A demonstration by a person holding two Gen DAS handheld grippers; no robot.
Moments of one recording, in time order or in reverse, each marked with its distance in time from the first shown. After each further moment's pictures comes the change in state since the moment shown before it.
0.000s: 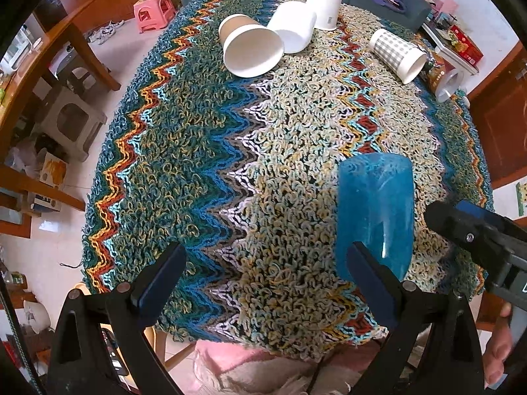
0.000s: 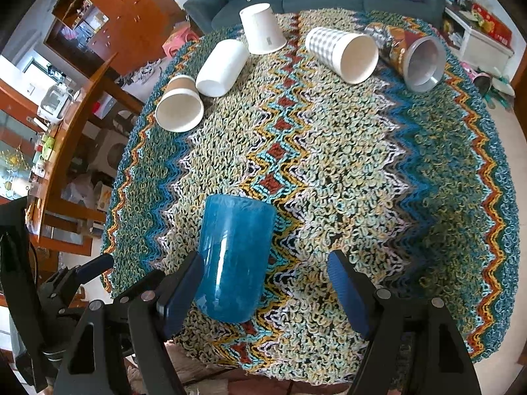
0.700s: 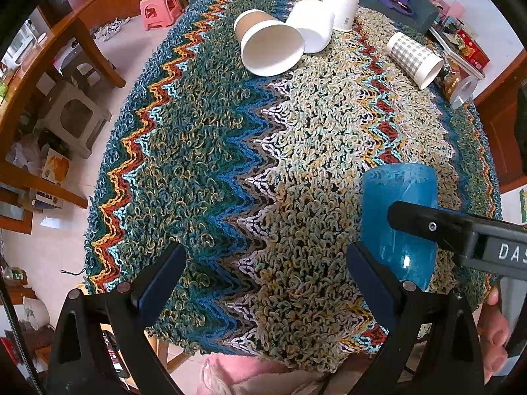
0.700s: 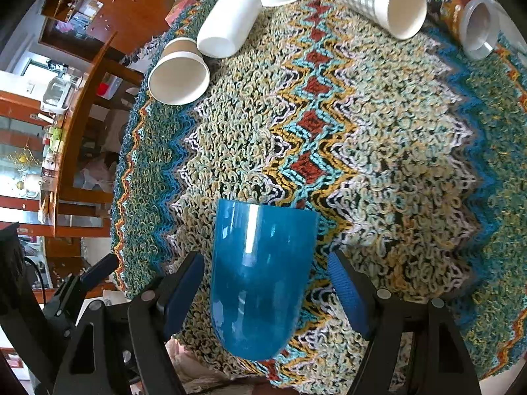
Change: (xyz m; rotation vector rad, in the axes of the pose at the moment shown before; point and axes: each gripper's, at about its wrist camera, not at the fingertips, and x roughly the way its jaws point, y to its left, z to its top) left arm 0.013 0.016 0.005 -0.022 0.005 0.006; right arm 0.056 0.008 0.022 0.040 0.182 0.108
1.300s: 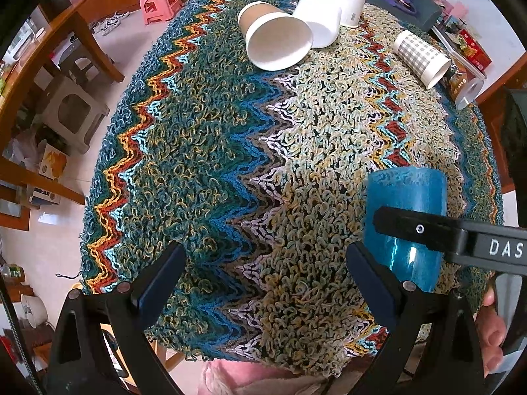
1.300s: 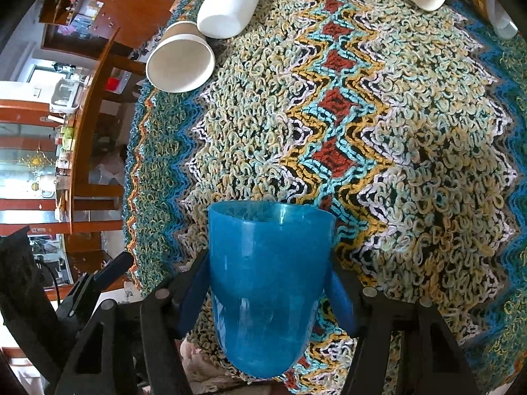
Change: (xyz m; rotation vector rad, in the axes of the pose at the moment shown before) left arm 0.009 0.006 0.004 -0.008 0.019 -0.009; right arm 0.022 0.000 0.007 0.018 0.069 0.090
